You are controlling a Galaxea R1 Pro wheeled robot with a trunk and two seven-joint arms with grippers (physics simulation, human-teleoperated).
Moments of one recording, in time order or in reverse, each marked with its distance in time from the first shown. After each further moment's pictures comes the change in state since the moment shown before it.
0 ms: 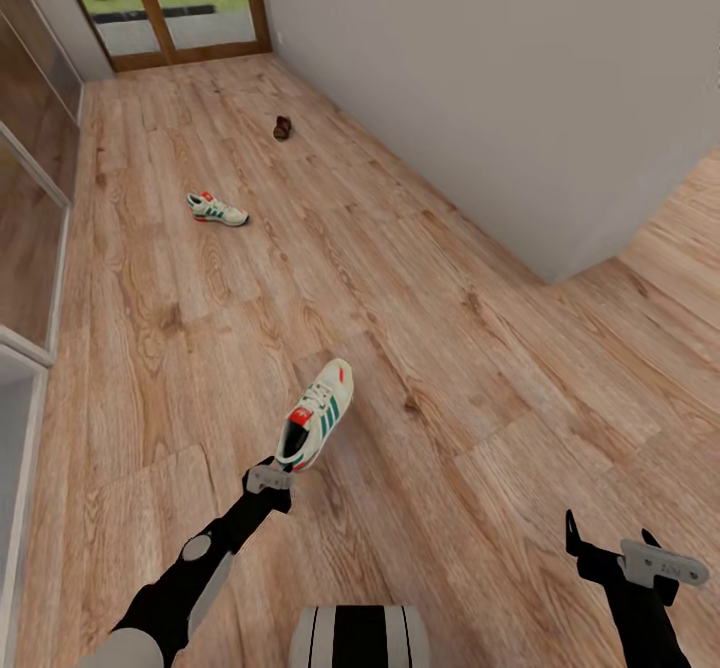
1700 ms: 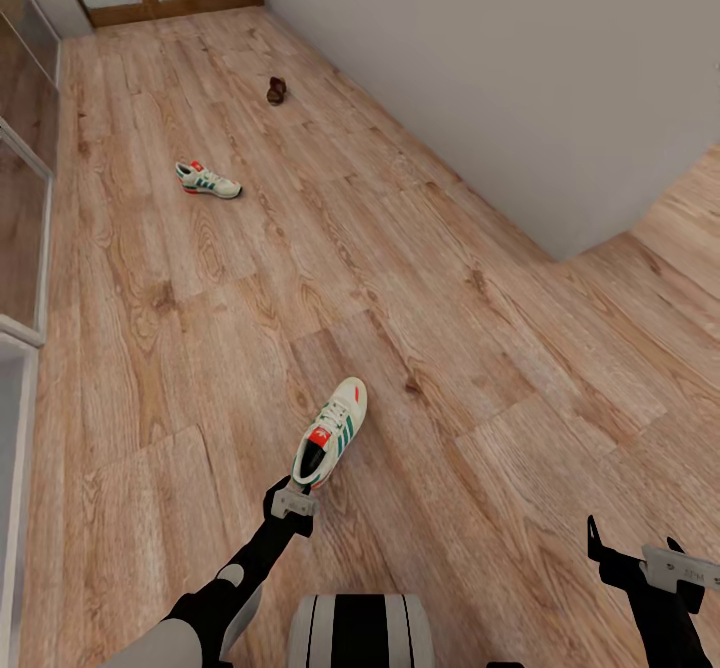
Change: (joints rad) left arm -0.089 -0.096 -0.055 0.363 -0.112 -0.272 0.174; right arm -0.016 -0.043 -0.047 0.056 -0.007 0.001 -0.004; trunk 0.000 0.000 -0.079
